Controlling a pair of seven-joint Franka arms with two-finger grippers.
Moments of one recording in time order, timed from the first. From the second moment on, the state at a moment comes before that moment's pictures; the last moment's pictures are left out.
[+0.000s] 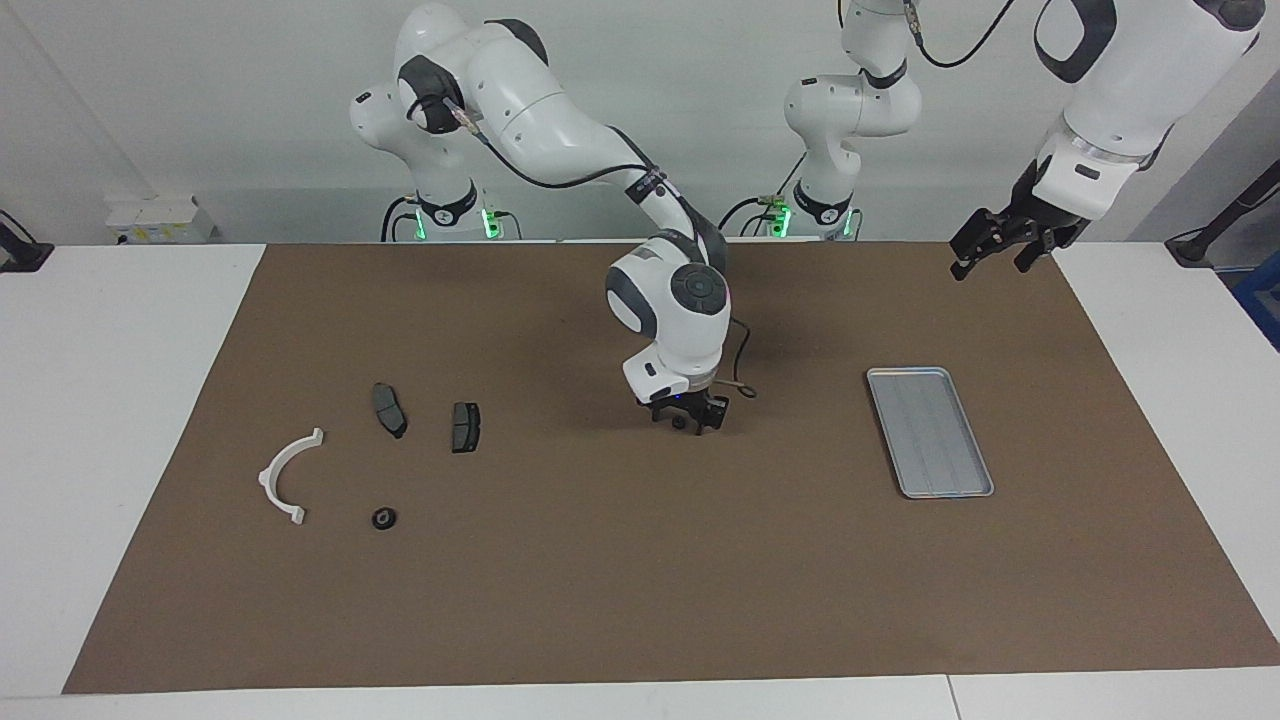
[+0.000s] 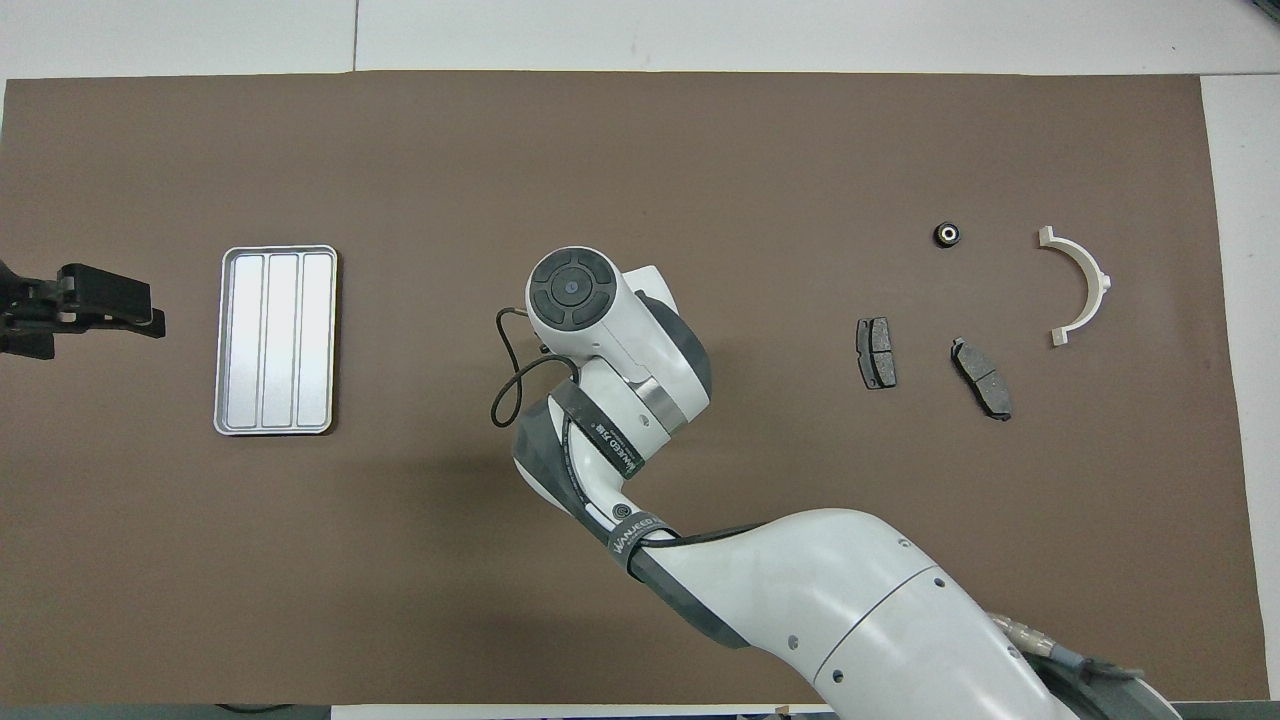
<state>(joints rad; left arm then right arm) -0.11 -0.04 0.07 -1.63 -0.05 1.55 -0.13 0.62 0.71 0.06 -1.40 -0.04 2.09 1.06</state>
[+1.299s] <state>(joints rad) -0.11 -0.04 0.07 -1.63 -0.05 1.54 -0.13 0.25 0.60 0.04 -1.20 -0.05 1.78 0.33</state>
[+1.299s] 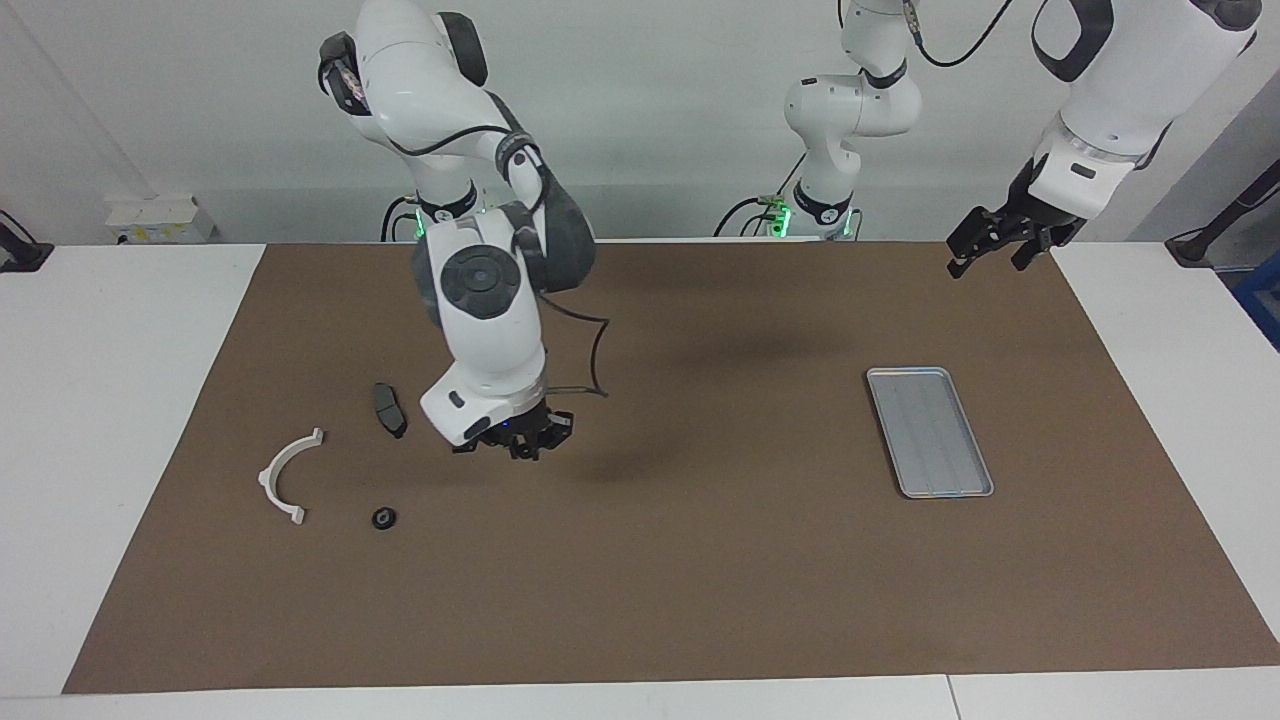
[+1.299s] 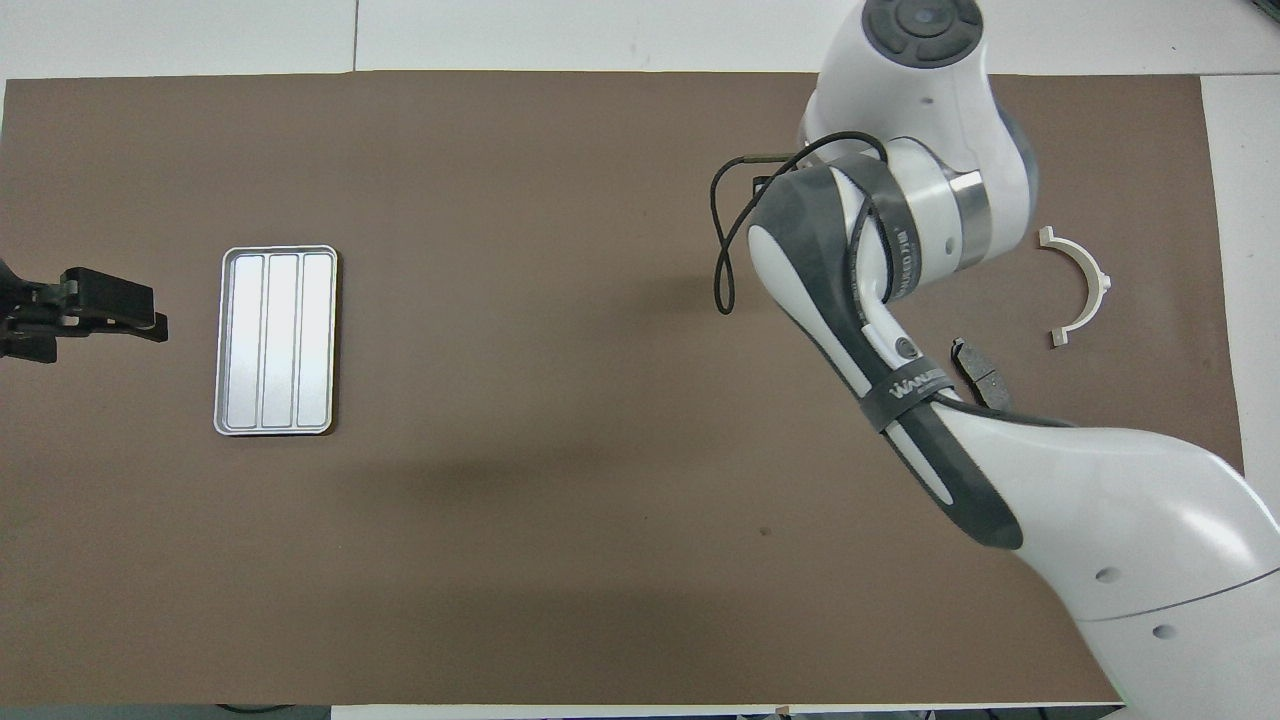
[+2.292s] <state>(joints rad) -0.11 -0.04 0.07 -1.63 -0.02 1.53 -0.06 0.13 0.64 0.05 -1.50 -0.05 2.21 0.11</state>
